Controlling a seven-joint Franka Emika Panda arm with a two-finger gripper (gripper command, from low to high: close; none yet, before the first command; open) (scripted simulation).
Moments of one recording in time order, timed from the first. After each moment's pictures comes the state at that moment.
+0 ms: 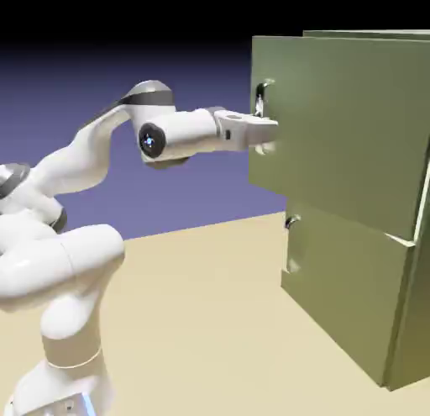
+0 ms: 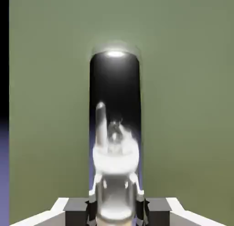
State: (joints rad) arm 1.97 1.67 -2.25 -2.78 2.42 1.87 -0.46
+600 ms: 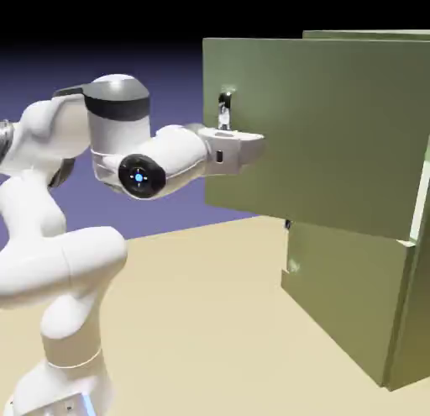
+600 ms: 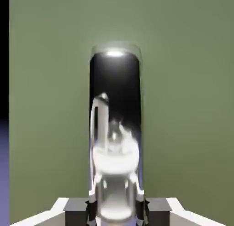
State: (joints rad) arm 1.77 1.29 -2.76 -2.90 1.92 1.10 -0.84
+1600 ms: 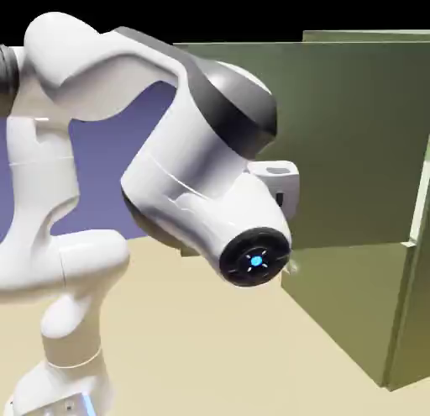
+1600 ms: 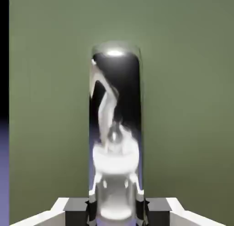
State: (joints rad) arm 1.63 0.21 -2.90 -2.13 1.05 0.60 -1.45
